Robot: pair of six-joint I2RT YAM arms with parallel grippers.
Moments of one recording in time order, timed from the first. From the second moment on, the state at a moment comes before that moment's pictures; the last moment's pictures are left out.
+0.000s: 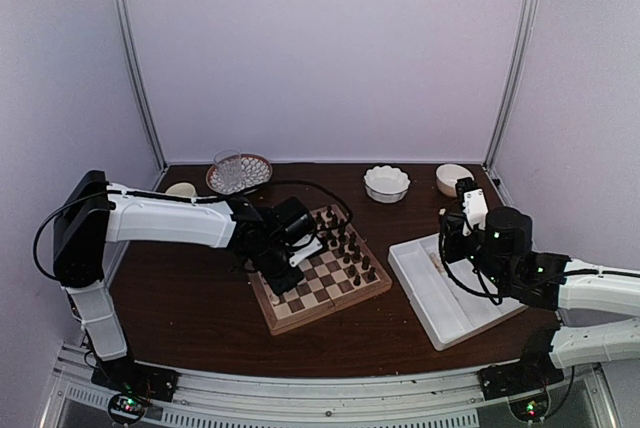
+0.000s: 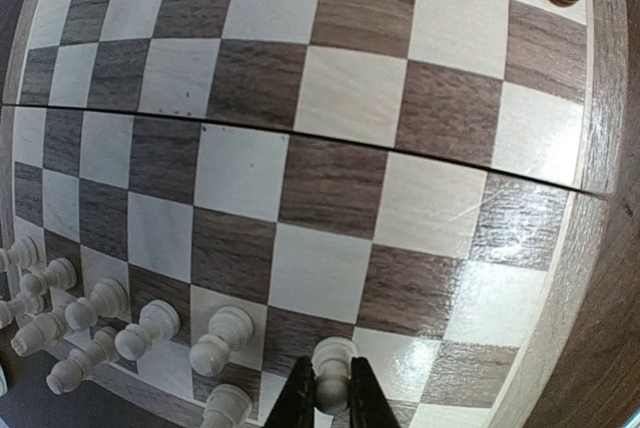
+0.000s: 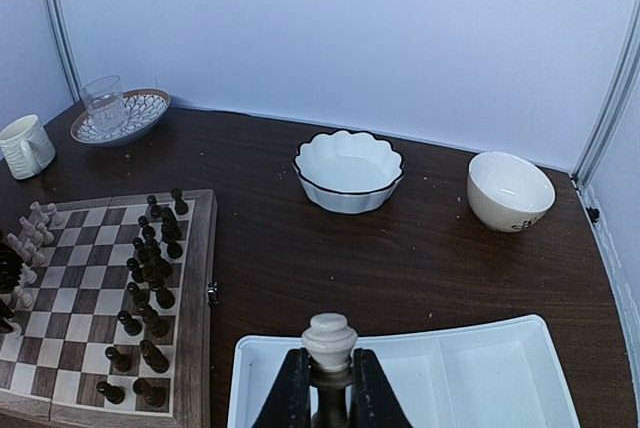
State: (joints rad) left arm -0.98 1.83 1.27 -0.67 -0.13 0.02; right arm 0.78 0.90 0.45 0.16 0.51 0.15
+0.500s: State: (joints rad) left arm -0.97 1.83 1.27 -0.67 -0.16 0.02; right arm 0.78 0.90 0.45 0.16 0.51 0.15
